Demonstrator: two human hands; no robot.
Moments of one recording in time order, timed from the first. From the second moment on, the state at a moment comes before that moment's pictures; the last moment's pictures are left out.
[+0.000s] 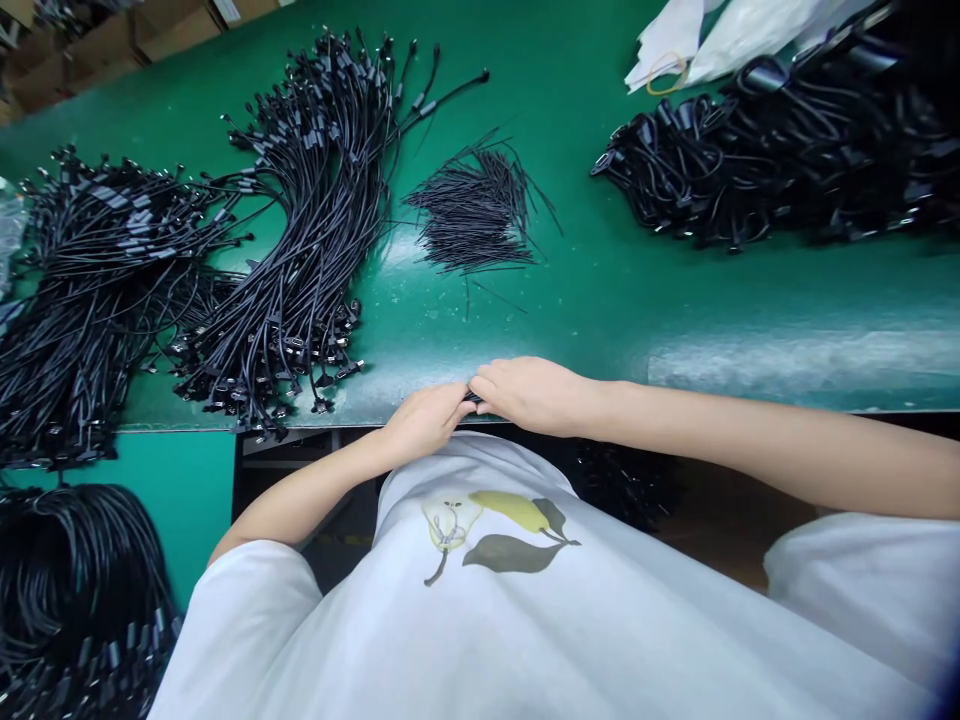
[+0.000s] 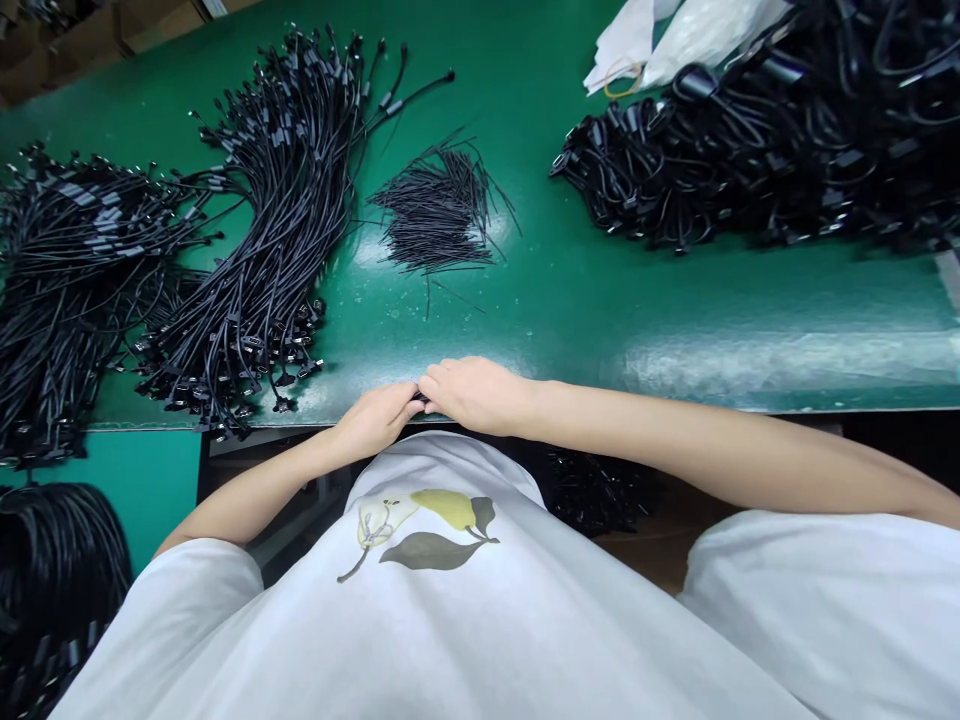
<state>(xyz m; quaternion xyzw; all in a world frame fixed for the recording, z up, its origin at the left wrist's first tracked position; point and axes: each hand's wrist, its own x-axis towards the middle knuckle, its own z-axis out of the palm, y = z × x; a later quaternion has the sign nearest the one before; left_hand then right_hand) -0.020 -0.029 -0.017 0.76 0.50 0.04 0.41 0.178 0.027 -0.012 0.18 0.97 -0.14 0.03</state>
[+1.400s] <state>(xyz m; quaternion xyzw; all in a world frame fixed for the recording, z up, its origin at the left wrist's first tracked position) -0.037 -0.015 -0.019 0.59 0.43 0.14 0.66 0.163 0.026 -0.005 0.25 0.95 -0.19 0.04</state>
